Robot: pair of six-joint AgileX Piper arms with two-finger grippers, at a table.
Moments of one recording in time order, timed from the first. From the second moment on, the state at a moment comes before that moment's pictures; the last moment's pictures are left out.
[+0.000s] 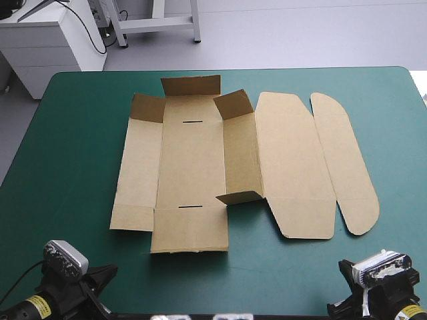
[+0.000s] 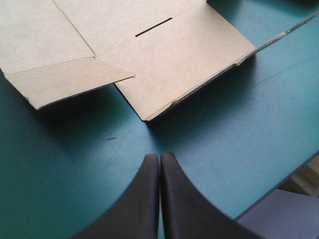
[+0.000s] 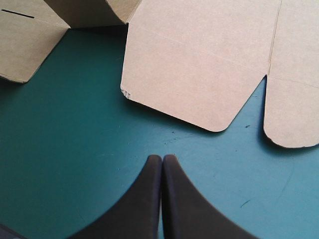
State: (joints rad) left arm -0.36 0.26 -0.50 -0.30 1.02 0.28; right arm -0.01 0.15 -0.48 0.36 1.06 -0.38
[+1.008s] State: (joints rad) left arm -0.36 0.42 -0.67 -0.34 0.97 0.19; right arm -0.01 0.15 -0.48 0.36 1.06 -0.38
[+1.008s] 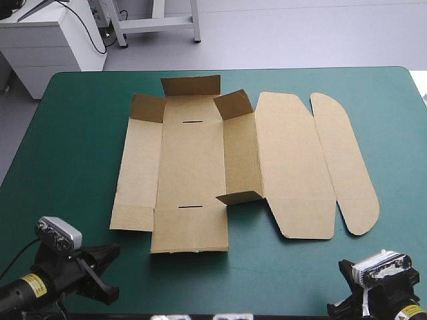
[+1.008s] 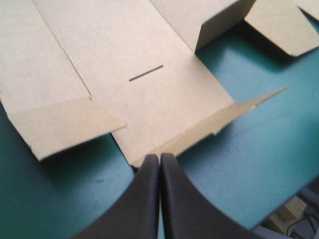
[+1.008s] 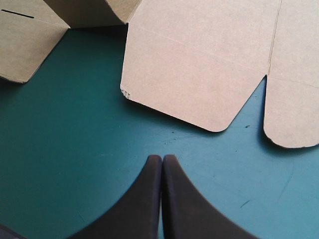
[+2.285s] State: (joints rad) left arm -0.16 1.20 -1.11 -0.29 0.89 0.27; right arm -0.01 0.15 -0.48 0.36 1.06 -0.38
